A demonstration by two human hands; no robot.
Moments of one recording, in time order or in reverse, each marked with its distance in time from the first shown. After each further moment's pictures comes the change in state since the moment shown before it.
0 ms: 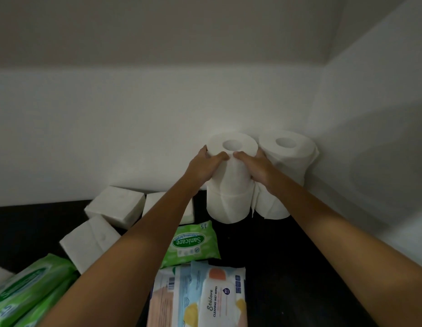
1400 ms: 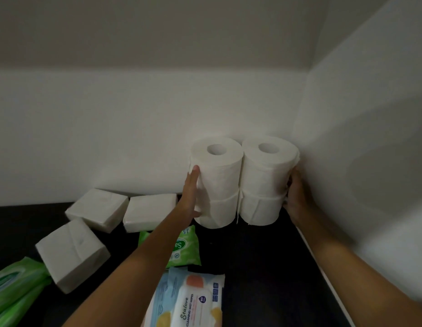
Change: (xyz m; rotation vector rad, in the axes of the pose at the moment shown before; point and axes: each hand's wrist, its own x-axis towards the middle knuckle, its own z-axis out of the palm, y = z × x) left_hand 0.002 -0.056 0.036 -0.451 0.054 -0.285; right_hand 0.016 0.072 -0.087 0.422 0.394 0.002
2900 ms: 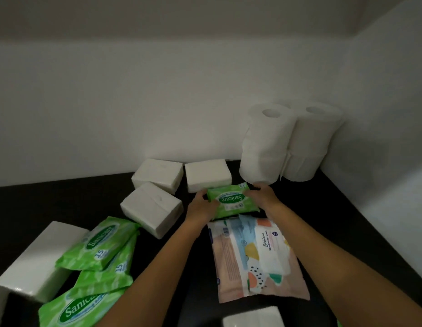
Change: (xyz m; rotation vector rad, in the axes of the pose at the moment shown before) left_hand -0.068 -0.050 -0.155 0.498 -0.016 0.011; right_hand -0.171 0.086 0.101 -0.614 -0.291 0.253
